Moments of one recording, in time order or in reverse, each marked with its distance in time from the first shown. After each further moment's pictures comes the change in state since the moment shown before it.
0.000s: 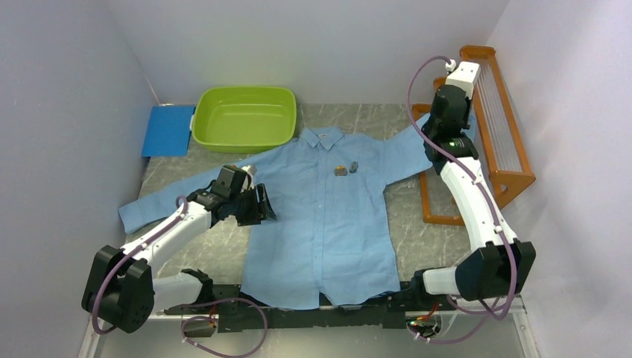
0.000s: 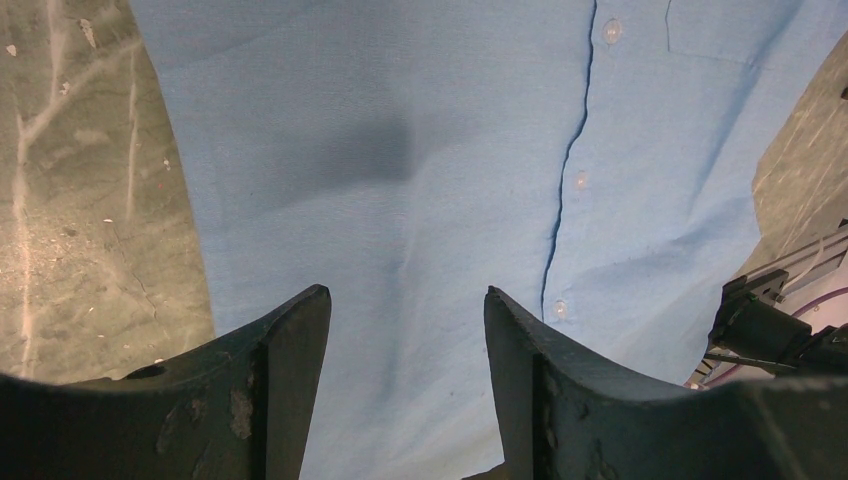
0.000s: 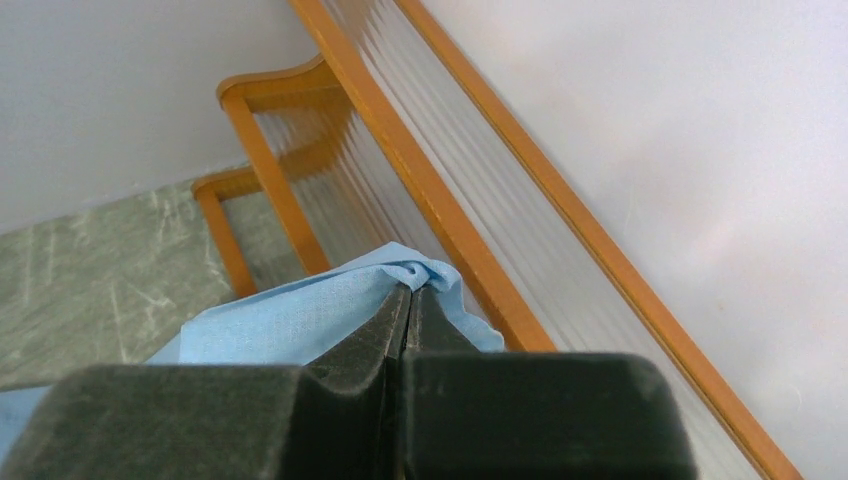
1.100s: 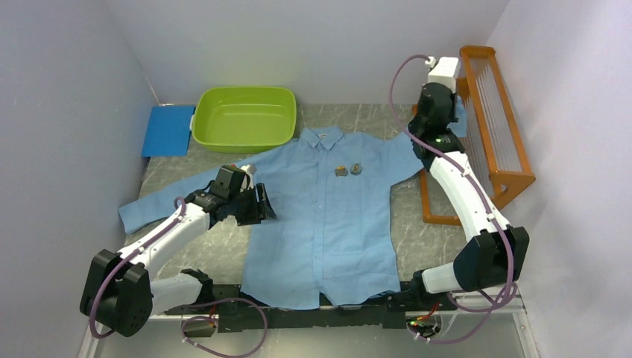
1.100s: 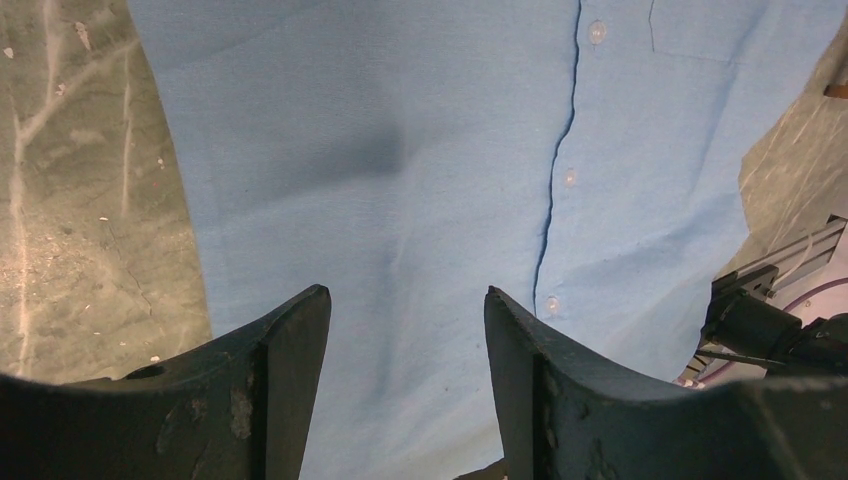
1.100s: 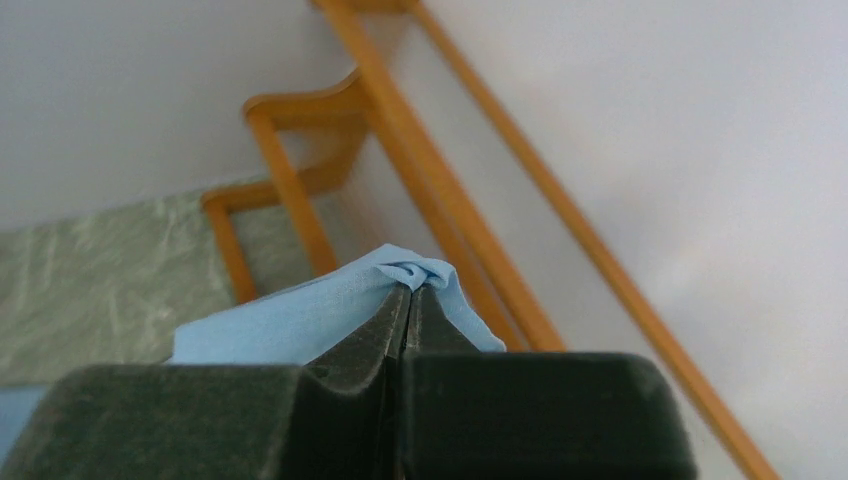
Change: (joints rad) left arm 0.000 -0.024 0.000 -0.004 0.004 0.000; right arm 0.055 0.083 0.026 0.163 0.054 -0.156
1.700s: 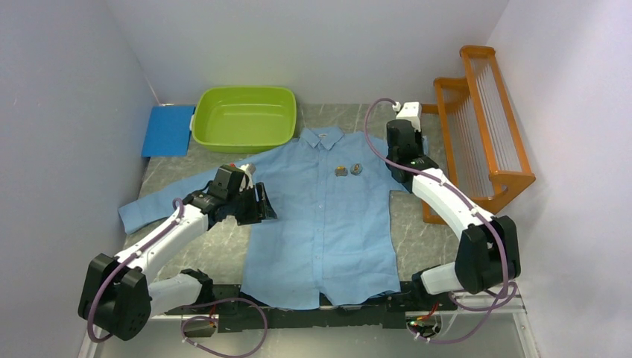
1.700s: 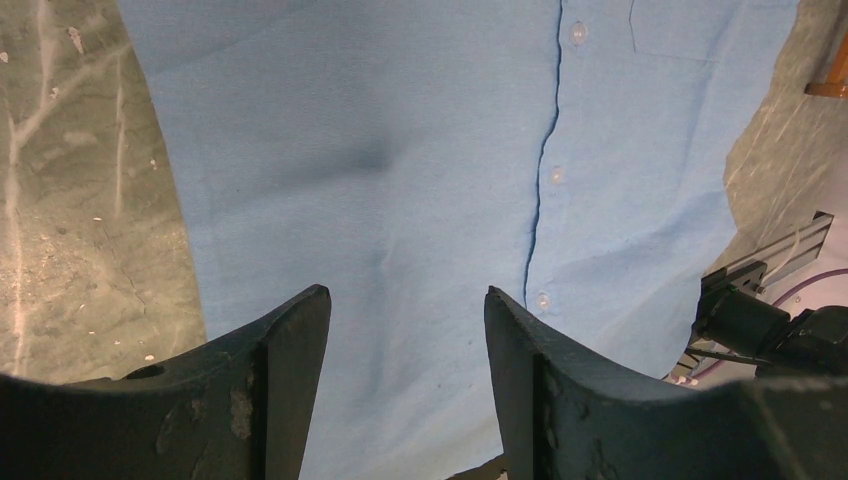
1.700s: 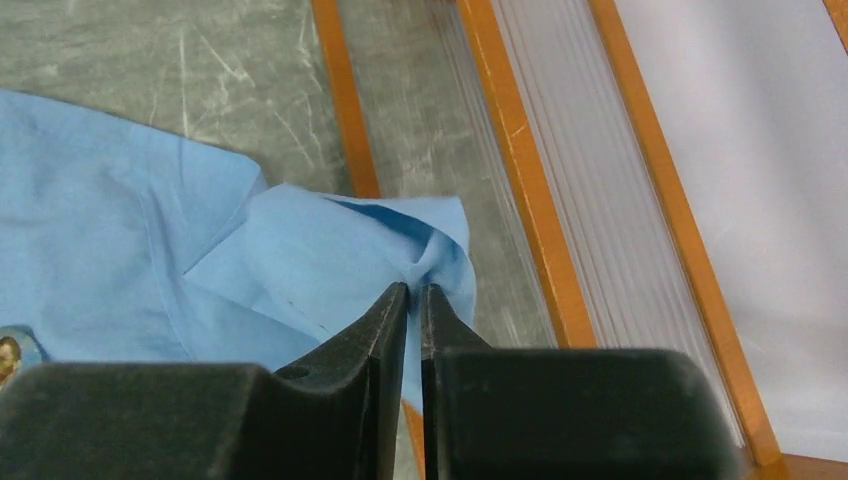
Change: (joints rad) left arm 0.000 -0.022 0.000 -0.001 0.010 -0.004; right arm 0.150 -0.004 -0.314 -0.135 -0.044 0.222
